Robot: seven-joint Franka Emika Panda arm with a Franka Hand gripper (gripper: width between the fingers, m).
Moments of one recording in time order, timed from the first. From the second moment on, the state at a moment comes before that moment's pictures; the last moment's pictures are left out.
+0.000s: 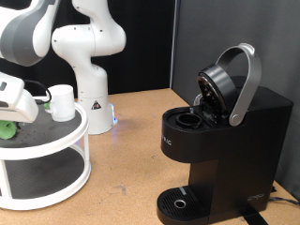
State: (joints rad) arm 0.11 0.09 -0.77 -2.21 -0.10 1.81 -2.54
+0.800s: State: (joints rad) arm 0.11 0.11 -0.77 -2.24 -0.09 1.84 -2.55
